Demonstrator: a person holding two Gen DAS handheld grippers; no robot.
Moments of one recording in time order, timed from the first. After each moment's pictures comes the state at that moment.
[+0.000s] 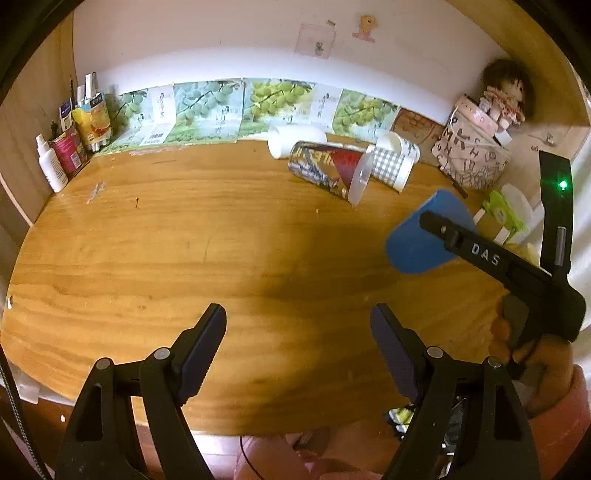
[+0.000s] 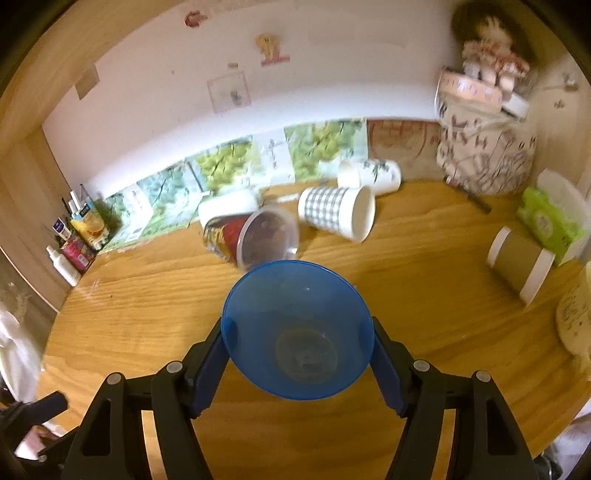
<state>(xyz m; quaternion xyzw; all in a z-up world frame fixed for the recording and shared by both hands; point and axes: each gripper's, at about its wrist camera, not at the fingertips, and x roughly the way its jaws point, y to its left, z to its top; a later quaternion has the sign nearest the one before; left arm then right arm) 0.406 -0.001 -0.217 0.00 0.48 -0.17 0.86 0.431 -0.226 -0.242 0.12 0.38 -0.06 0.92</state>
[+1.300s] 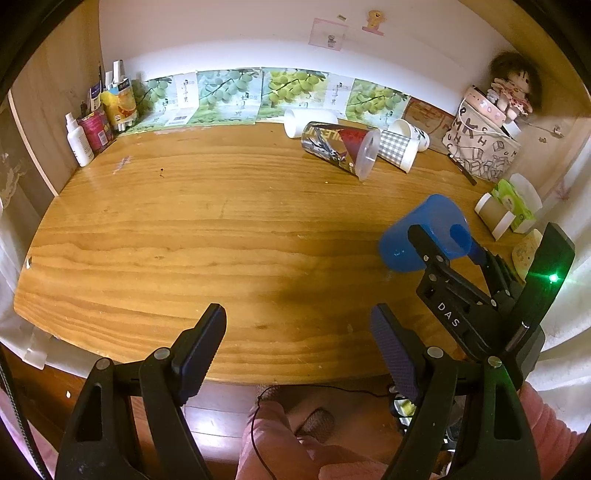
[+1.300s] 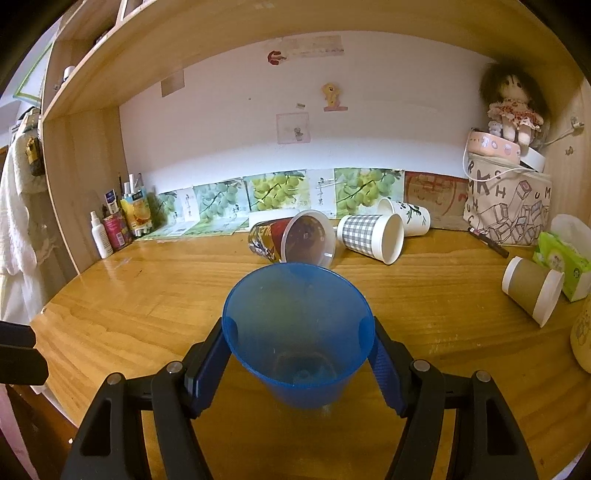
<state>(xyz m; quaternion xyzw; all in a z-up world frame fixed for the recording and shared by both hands) 0.357 -0.003 -0.217 0.00 0.49 -0.13 0.86 0.366 -0.201 -0.280 0.04 0.26 0.01 0.96</state>
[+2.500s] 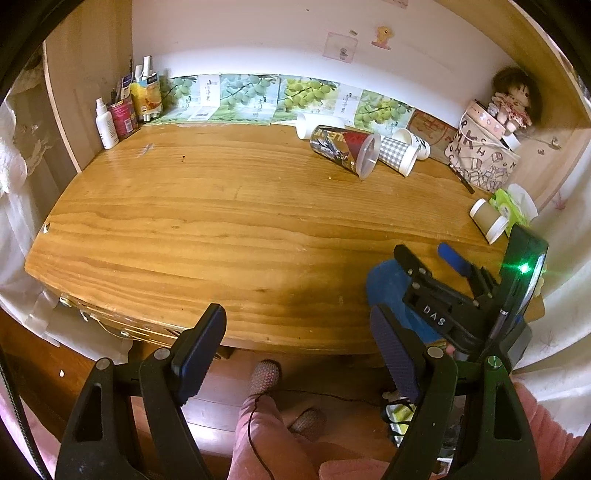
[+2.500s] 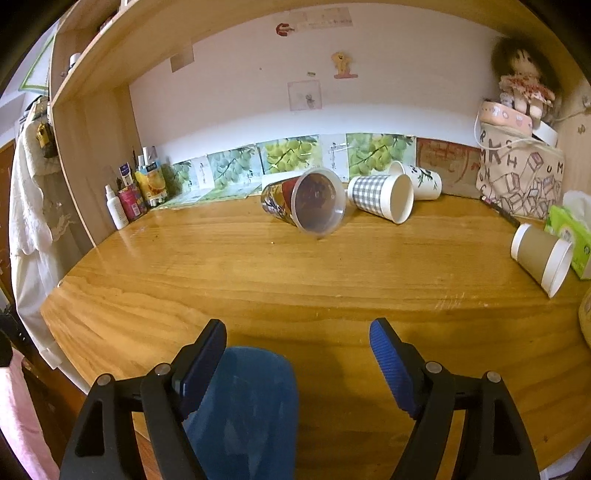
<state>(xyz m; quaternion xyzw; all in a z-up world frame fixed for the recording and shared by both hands) 0.309 0.003 -0.208 -0.03 0.47 -0.10 0.88 0.349 -0.206 -0.296 0.05 0.32 0.05 0.95</state>
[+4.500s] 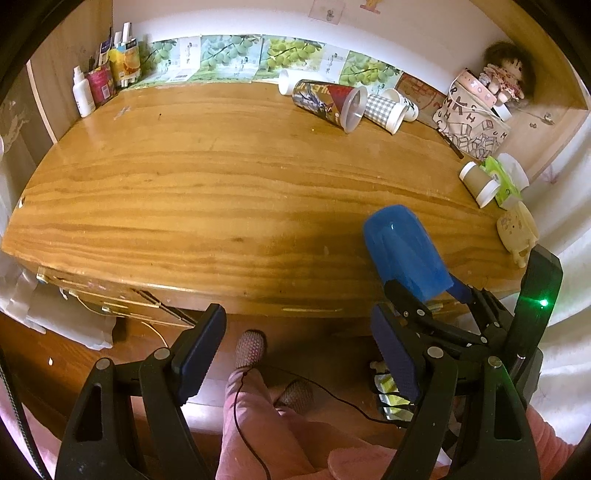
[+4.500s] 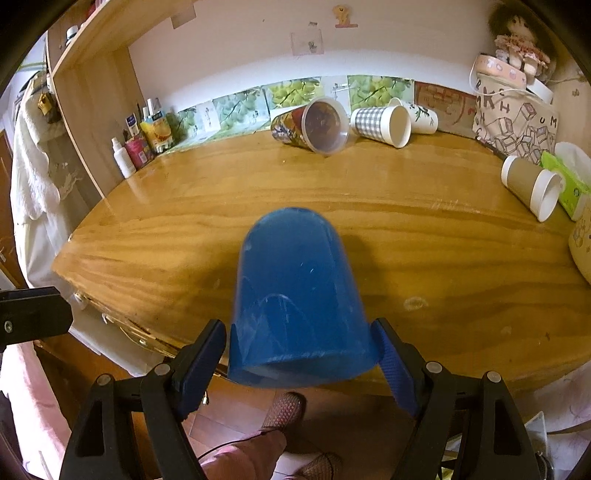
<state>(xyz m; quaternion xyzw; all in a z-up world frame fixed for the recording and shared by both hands) 0.296 -0.004 -0.240 -0.04 0.52 -0.14 0.84 0.289 -0.191 -0.311 0.05 0.42 0.05 0.90</state>
